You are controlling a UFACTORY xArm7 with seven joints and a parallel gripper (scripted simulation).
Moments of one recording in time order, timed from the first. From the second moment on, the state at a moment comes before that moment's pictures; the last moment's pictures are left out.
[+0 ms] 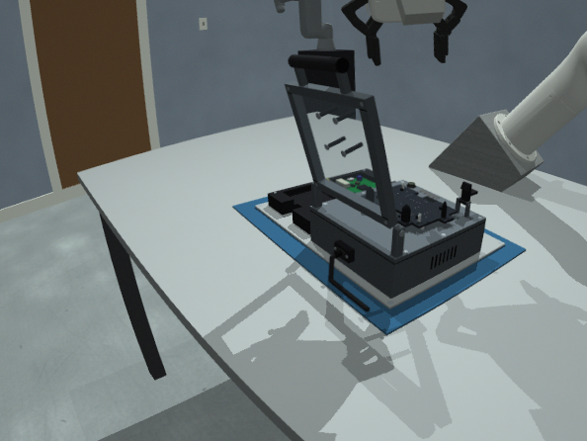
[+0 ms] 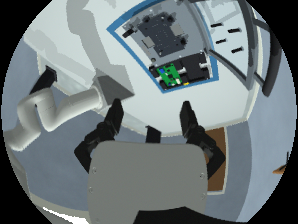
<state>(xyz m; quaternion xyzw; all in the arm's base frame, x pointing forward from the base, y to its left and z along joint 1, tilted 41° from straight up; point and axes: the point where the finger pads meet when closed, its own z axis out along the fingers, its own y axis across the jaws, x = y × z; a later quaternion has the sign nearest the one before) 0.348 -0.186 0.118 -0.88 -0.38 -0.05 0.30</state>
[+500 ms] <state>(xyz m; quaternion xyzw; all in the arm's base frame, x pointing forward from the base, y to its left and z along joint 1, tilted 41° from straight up) 0.335 -0.208 0.107 -0.86 -0.40 -0.08 0.31</state>
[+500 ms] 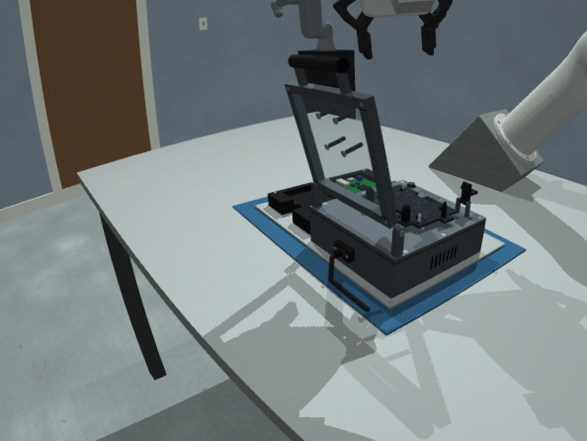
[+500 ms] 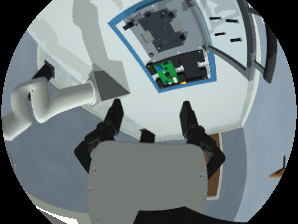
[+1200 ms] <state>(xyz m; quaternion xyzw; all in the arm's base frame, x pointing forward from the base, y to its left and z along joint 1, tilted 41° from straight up) 0.327 -0.225 0.098 -0.84 -0.43 -0.12 0.31</state>
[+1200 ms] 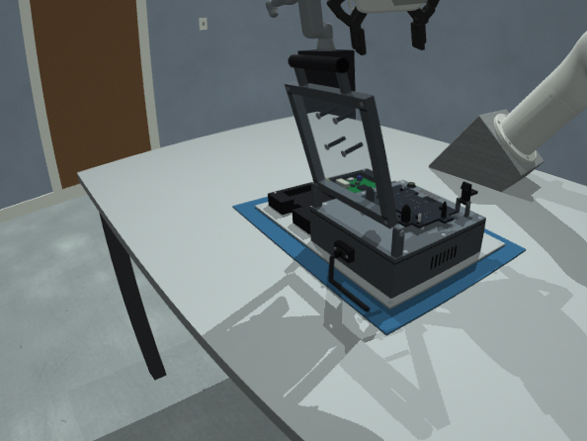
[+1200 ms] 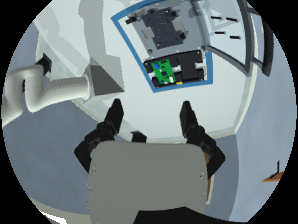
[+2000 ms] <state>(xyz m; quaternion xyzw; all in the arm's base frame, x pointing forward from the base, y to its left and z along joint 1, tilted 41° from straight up) 0.311 -0.250 0.087 -0.82 -0.47 -0.16 0.30</state>
